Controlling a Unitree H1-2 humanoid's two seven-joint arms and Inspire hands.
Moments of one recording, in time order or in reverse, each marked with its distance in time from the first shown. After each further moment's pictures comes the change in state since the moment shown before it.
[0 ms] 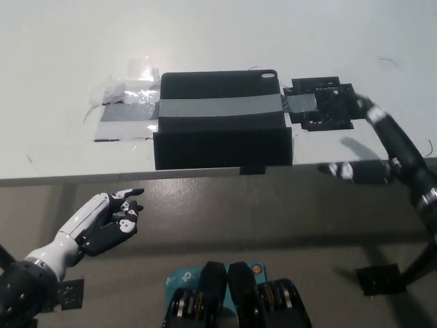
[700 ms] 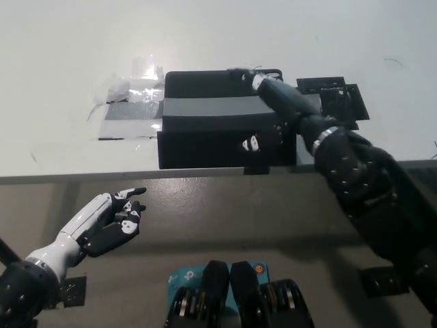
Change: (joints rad) left_arm 0.000 0.000 0.000 -0.017 0.001 0.006 -0.013; right_arm -0.313 0.115 0.318 0.331 -0.259 0.051 0.043
